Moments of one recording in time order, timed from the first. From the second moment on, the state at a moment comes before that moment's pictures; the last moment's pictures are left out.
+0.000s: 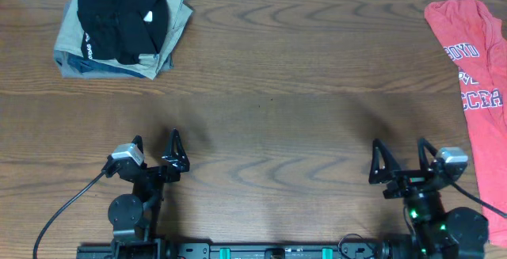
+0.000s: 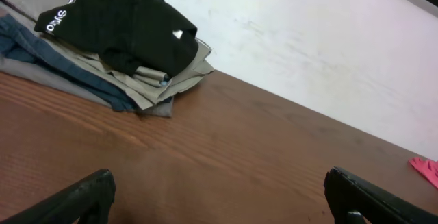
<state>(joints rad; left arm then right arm) 0.05 0.01 0.02 -0.11 0.10 -0.44 -0.06 0.05 0.38 -0.43 -0.25 0.33</state>
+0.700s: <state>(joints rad) 0.05 0.01 0.02 -0.11 0.10 -0.44 -0.06 0.01 0.03 0.15 -0.27 0.36</state>
